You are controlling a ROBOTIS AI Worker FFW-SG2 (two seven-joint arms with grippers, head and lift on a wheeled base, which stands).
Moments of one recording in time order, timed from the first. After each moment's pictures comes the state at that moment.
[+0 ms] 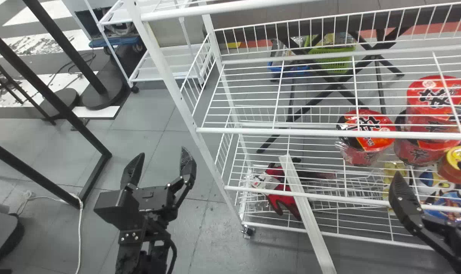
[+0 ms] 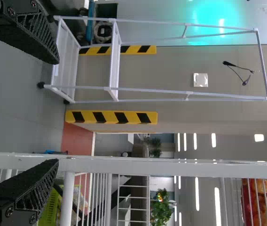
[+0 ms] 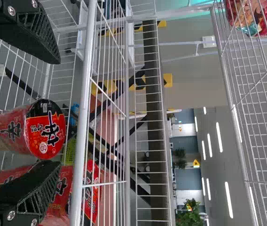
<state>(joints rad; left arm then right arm) 0.59 0.12 0.15 -1.93 0.17 -0.23 0.11 0.67 -0.14 0.13 -2.13 -0.09 -0.04 0.13</state>
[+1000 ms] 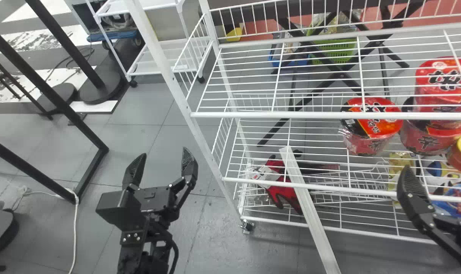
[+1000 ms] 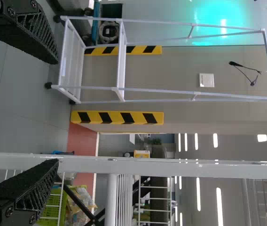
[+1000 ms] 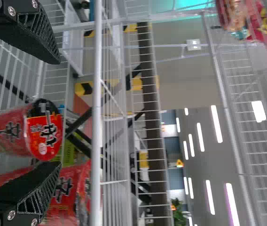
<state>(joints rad) 0.60 0.12 0.15 -1.93 0.17 -0.23 0.11 0.68 -0.14 0.12 -2.10 -0.12 -0.21 0.15</state>
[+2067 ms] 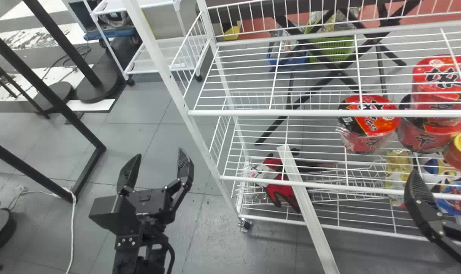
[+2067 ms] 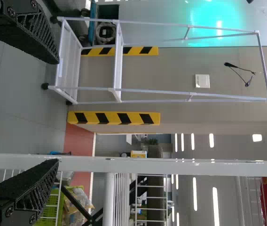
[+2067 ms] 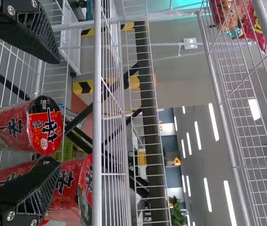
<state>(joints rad) 0.63 0.12 0.15 -1.94 0.17 -0.27 0.11 0.73 -0.14 0.10 -2.13 -0.13 -0.20 0.17</state>
